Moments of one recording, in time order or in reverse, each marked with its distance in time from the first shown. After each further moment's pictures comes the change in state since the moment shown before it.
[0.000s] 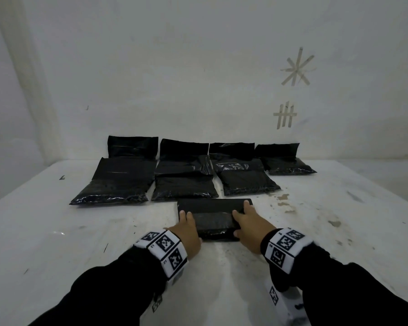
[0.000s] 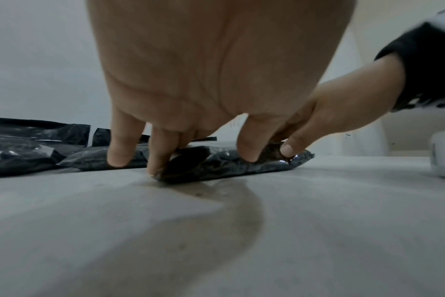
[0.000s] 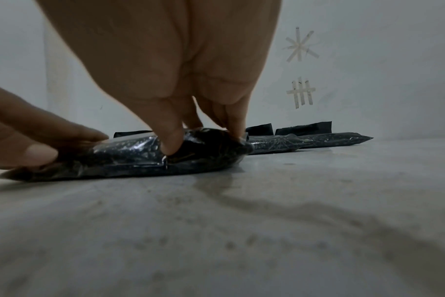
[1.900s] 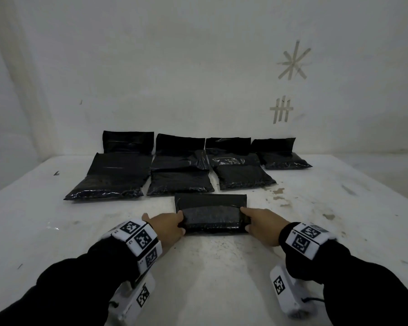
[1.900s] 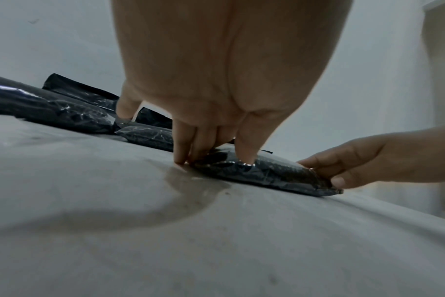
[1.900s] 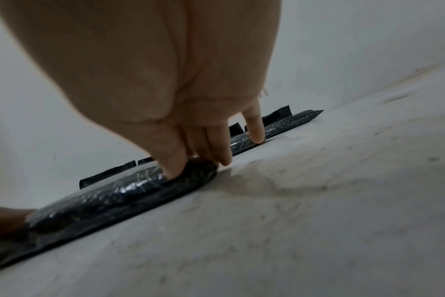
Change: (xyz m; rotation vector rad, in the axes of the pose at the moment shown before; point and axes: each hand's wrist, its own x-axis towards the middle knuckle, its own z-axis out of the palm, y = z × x) left_hand -0.005 -0.026 -0.014 0.053 0.017 0.061; right_hand -0.014 0.032 -0.012 0.048 -0.050 0.035
